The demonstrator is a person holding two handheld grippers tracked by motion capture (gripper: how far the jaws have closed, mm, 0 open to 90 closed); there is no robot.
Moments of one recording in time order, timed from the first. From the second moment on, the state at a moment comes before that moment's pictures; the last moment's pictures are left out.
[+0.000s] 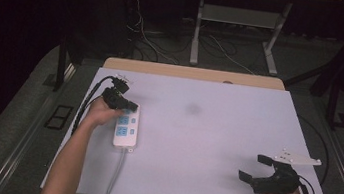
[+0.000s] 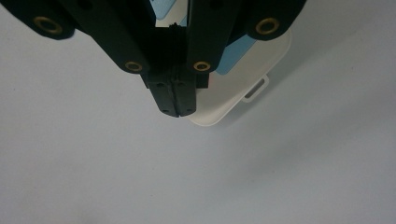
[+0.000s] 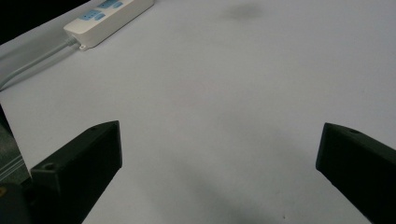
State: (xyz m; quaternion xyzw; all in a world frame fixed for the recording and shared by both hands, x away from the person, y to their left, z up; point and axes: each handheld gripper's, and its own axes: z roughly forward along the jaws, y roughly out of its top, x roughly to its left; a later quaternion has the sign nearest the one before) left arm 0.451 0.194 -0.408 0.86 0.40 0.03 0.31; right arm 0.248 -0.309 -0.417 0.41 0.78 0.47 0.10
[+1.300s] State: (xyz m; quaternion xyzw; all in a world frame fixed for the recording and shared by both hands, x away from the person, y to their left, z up) left arm 0.420 0.202 -0.368 0.82 0.40 0.05 0.41; right arm 0.249 -0.309 -0.418 0.42 0.77 0.47 0.10
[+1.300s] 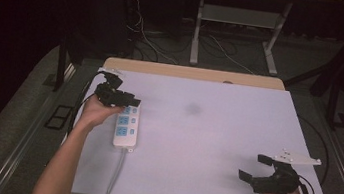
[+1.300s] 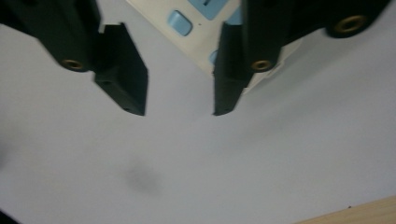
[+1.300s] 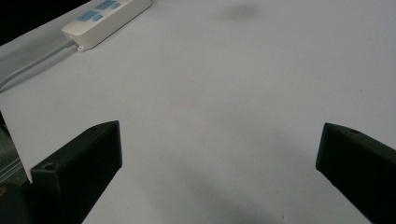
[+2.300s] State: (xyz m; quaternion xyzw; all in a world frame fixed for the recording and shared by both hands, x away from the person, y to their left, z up) left arm 0.313 0.194 -0.386 0.78 0.39 0.10 0.47; right arm 0.247 -0.311 -0.416 0.42 0.76 0.48 0.10
